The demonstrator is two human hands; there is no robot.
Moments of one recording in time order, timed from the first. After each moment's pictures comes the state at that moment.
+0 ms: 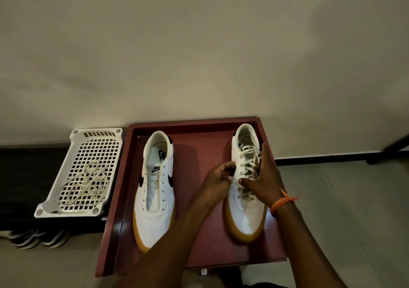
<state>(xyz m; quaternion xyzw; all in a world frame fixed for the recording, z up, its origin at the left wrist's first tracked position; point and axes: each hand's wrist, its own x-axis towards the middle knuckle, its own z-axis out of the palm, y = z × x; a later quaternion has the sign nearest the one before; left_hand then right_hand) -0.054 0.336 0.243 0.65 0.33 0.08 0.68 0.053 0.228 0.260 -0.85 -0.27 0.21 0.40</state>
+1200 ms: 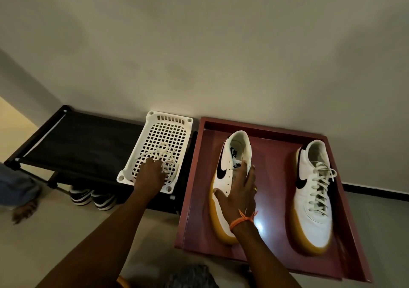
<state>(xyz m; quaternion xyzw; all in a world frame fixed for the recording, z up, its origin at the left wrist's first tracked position) -0.322 0.554 0.205 0.81 0.55 0.02 0.20 -0.158 0.362 0.232 -0.90 -0.32 0.12 0.27</state>
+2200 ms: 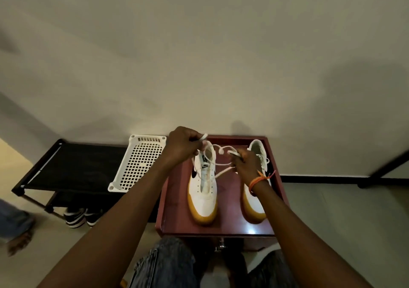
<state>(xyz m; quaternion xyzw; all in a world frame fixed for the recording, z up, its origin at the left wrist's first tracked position) -0.218 0.413 0.462 0.81 0.32 0.20 0.45 -0.058 0.271 0.380 -0.80 -0.34 0.16 0.46</state>
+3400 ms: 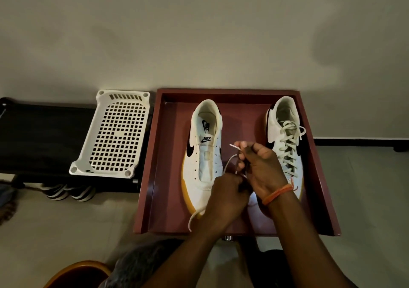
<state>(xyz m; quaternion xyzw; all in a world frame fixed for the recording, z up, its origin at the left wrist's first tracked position) -0.153 0.315 0.271 0.78 0.37 0.03 0.51 -0.050 0.288 0.283 -0.61 -0.06 0.42 0.67</state>
